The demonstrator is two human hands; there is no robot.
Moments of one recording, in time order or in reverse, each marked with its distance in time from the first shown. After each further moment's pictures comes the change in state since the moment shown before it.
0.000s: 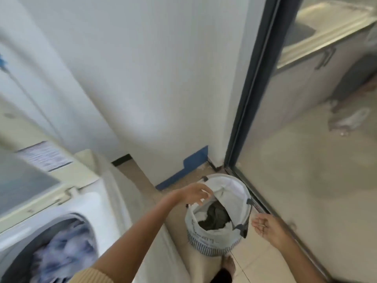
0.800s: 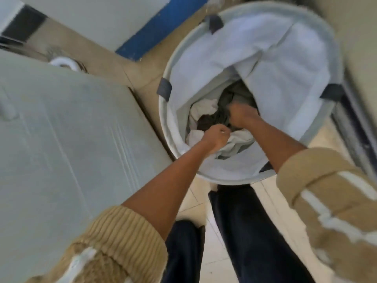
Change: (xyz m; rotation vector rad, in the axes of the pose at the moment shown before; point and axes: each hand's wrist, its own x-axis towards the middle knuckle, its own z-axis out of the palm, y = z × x) left_hand 0.410 -0.322 0.144 -0.218 0.204 -0.469; right_hand 0.497 0.173 0.109 -1.811 -0.438 -0.427
